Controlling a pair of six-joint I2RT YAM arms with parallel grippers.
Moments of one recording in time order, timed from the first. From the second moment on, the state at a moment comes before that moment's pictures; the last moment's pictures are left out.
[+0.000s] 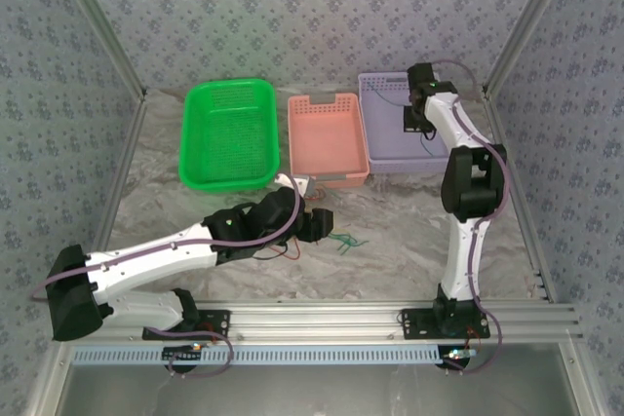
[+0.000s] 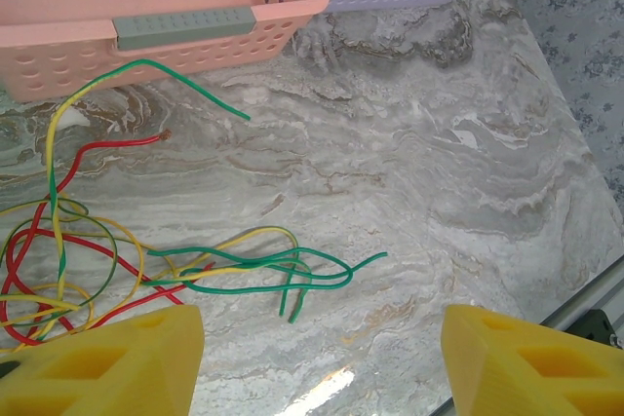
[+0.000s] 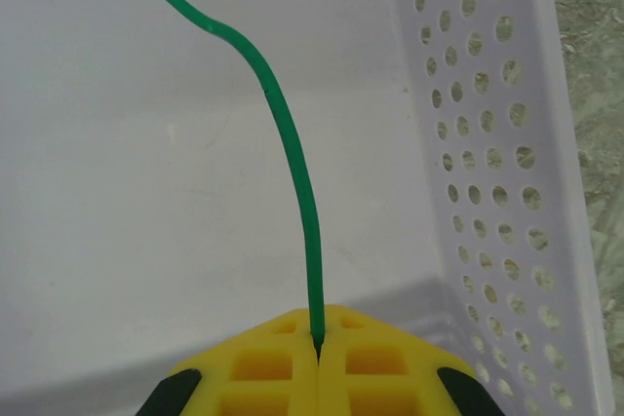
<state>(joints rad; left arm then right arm) -1.12 1.20 0.92 -0.38 -0.20 -0.79 0.10 2.15 1.90 -0.92 0.32 0.14</state>
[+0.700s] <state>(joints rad) -1.07 1.16 0.85 -0.49 -0.26 -0.85 0.24 1.53 1.54 -0.81 0.29 0.21</state>
